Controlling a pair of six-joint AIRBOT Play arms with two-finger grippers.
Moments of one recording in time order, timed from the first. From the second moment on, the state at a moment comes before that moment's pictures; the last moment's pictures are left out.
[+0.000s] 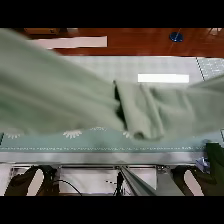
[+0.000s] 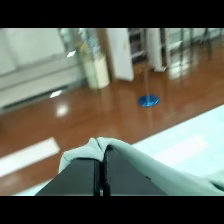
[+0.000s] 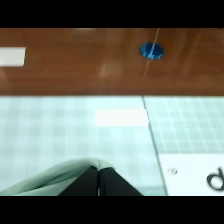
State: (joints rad) left arm 0.30 -0.64 2.00 0.85 -1.47 -1.28; right arm -0.28 -0.73 1.94 -1.45 1.66 1.46
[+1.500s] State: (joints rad) left arm 0.05 -1.27 1.01 0.64 -1.05 -0.93; right arm -0.28 -1.49 1.33 -1.16 1.28 1.47
